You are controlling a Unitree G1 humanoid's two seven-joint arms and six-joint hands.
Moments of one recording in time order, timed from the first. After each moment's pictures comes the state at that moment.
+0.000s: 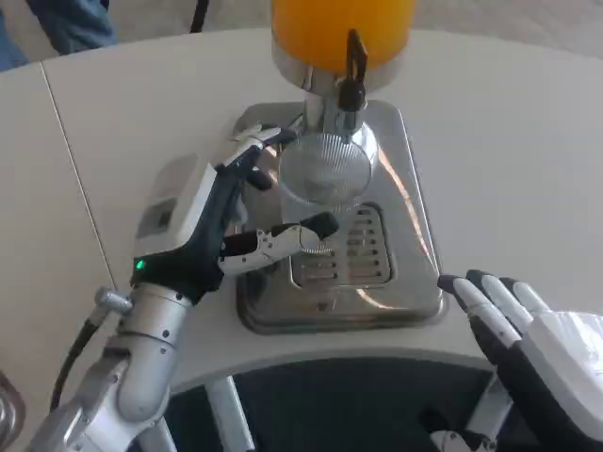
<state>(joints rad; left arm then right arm) -0.67 0.39 -0.24 0.72 0.55 -0.54 0.47 0.35 0.01 0.00 -1.02 -1.17 -0.05 0.66</state>
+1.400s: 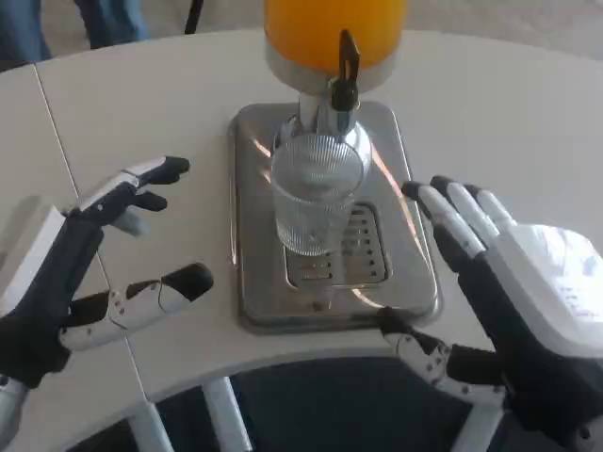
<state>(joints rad) -0.08 0.57 0.15 -0.04 0.29 -0.51 0.03 0.08 0.01 0.10 -0.90 -1.19 0.04 0.54</state>
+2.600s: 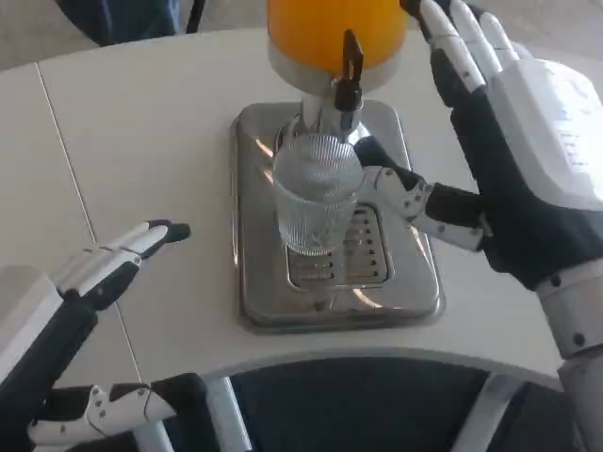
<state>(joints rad) 0.19 0.62 0.30 -0.20 0.36 -0.63 -0.07 -0.34 -0.06 0.09 -0.67 -1.11 0.16 0.32</state>
